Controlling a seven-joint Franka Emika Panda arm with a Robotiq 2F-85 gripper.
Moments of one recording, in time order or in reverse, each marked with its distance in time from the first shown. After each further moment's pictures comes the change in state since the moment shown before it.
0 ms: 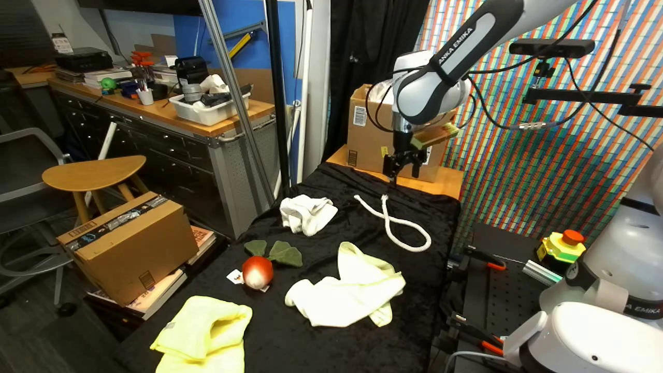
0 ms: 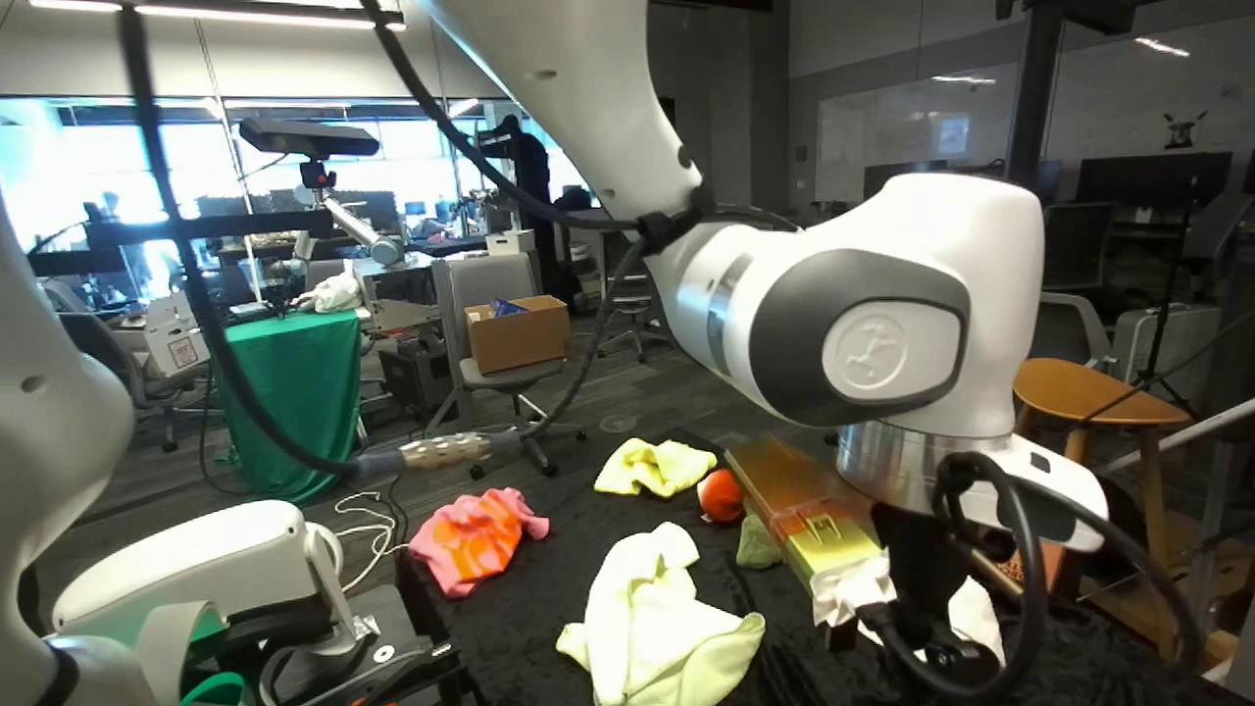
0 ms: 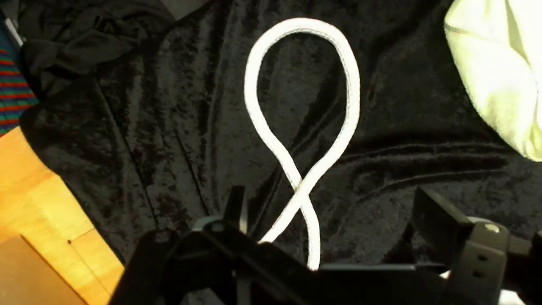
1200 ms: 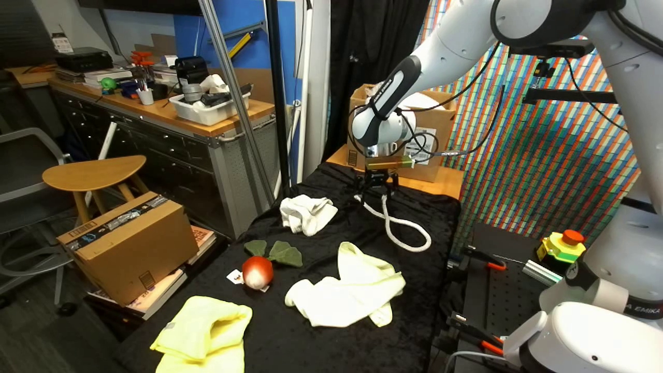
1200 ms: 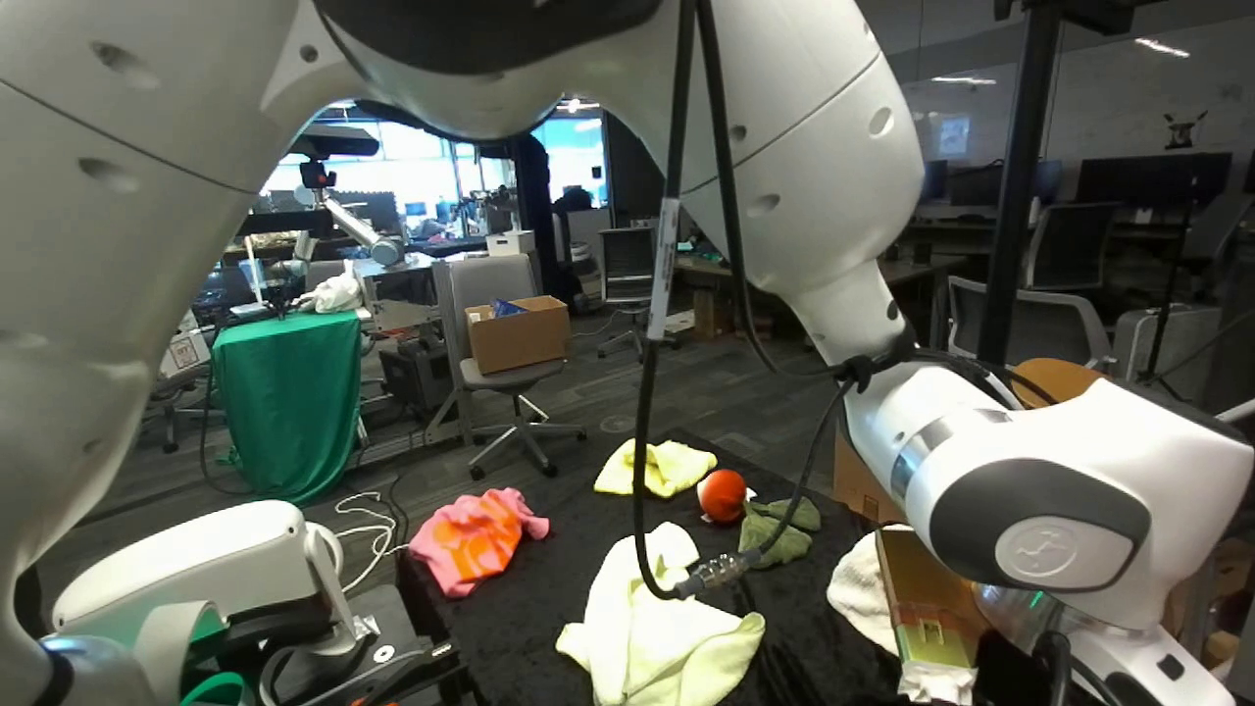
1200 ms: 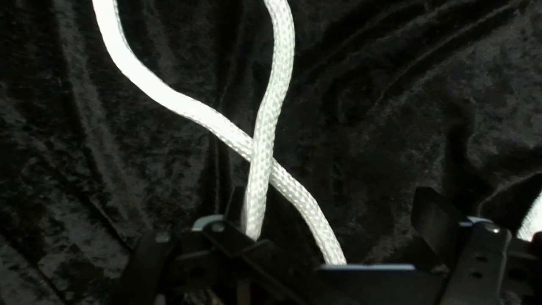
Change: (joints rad) arm -0.034 0.525 0.000 0.482 0.315 -0.102 0.161
